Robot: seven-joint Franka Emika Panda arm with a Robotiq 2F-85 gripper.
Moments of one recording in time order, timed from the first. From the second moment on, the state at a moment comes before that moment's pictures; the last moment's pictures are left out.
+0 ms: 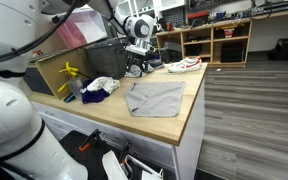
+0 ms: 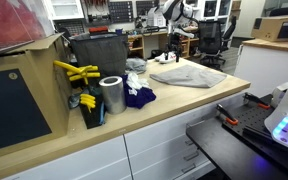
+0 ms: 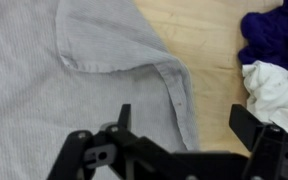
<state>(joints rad) -0.09 0.64 0.10 -1.55 0.27 1.80 -0.22</state>
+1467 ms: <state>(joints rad) -0.06 0.76 0.07 -1.62 -0.05 1.78 -0.38</state>
